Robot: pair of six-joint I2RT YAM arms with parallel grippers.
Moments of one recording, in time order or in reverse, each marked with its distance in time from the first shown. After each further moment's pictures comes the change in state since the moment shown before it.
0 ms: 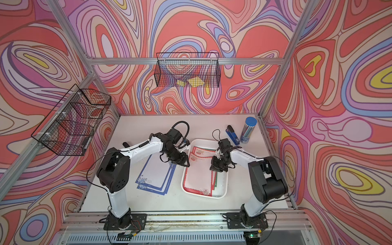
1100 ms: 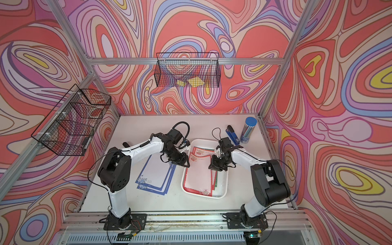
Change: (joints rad) left arm -0.005 0.013 0.004 -0.006 -0.002 -0.004; right arm 0.000 -0.031 0.014 -0.021 -0.057 -0.015
